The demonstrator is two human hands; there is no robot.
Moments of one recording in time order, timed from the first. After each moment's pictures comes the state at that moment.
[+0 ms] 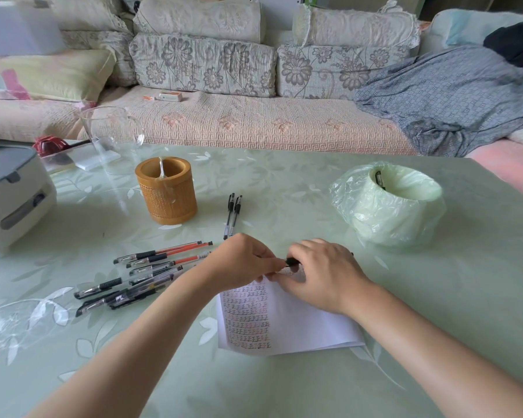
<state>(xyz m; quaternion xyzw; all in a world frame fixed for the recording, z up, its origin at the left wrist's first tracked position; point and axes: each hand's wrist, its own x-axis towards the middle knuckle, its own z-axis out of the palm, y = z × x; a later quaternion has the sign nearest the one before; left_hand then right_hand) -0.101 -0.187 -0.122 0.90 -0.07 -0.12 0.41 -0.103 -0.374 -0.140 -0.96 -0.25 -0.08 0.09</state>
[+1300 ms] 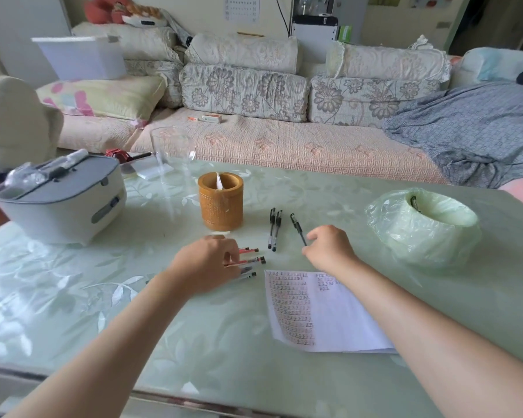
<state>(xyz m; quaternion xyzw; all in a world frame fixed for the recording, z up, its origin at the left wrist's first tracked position) -0.132 -0.064 -0.122 0.98 -0.07 0.05 0.16 -0.053 -0.305 -0.131 -0.97 -0.03 -0.03 0.25</state>
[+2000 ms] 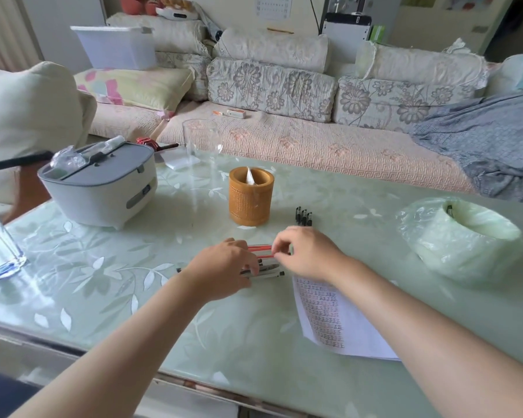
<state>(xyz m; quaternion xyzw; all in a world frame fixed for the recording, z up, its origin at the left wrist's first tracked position) -0.152 -0.040 -0.131 0.98 -0.12 0.03 0.12 -0.077 -0.233 -0.116 -0.93 -0.30 0.02 0.19</state>
